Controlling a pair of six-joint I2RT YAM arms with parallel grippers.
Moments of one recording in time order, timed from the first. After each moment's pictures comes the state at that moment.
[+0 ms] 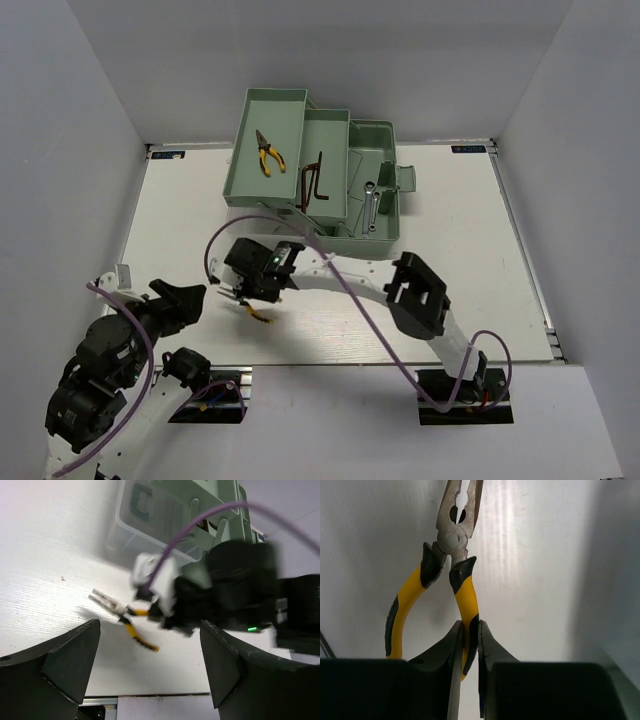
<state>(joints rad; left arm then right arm) -0.48 0.18 0.96 -1.05 -0.32 -0.68 1.25 2.18 1.84 -0.75 0.00 -0.28</state>
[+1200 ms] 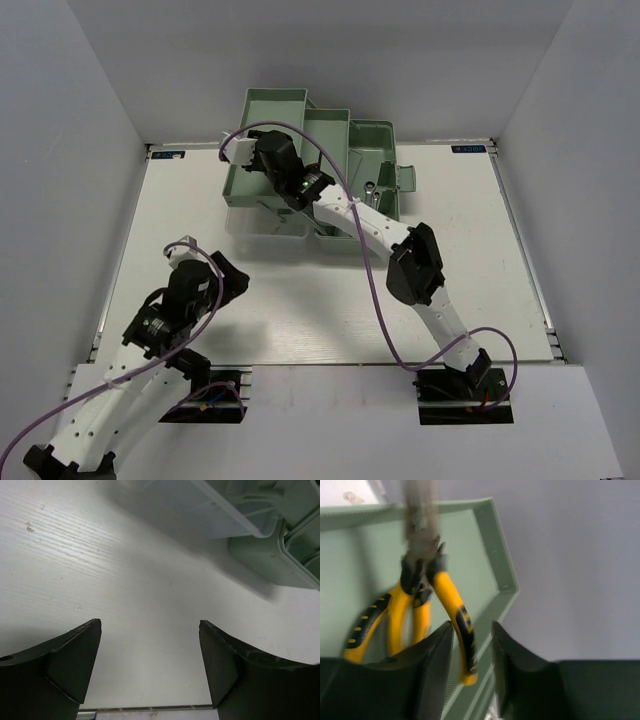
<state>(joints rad) -0.48 0.52 0.60 -0.76 -0.25 -0.87 0.92 2.30 2.27 -0.14 0.42 -1.00</state>
